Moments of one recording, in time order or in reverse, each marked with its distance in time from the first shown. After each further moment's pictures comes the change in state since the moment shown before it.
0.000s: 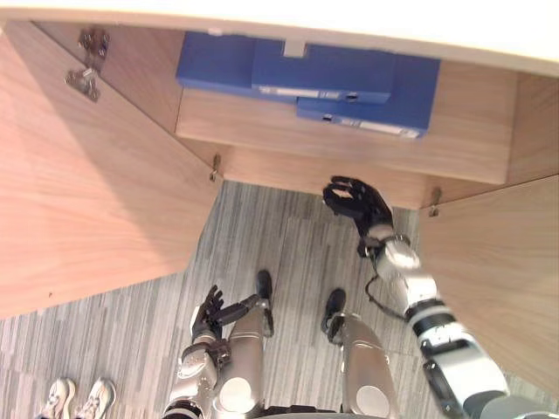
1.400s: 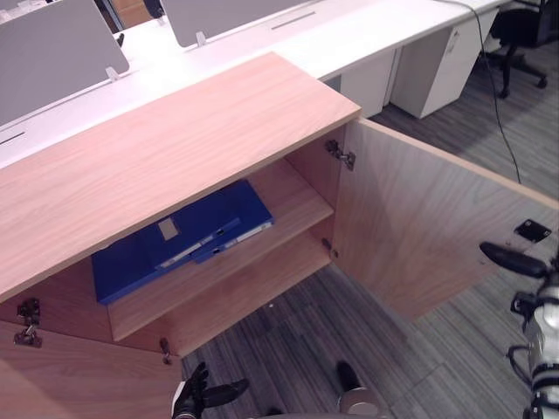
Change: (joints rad) left arm 0.263 0.024 -0.010 0.031 0.225 0.000 -0.039; right arm 0.042 -0.570 -0.272 0.206 -0.180 -0.029 -0.042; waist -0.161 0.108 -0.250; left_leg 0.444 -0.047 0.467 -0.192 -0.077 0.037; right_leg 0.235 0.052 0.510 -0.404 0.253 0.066
